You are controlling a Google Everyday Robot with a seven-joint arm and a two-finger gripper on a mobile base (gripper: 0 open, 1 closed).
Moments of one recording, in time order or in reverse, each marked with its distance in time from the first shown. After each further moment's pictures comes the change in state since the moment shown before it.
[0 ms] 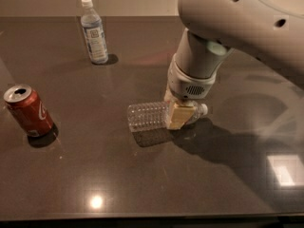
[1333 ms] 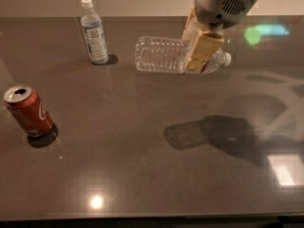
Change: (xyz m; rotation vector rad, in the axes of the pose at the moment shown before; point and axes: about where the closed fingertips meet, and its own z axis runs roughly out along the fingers) arm -0.002 -0.042 -0.139 0.079 -0.078 0.010
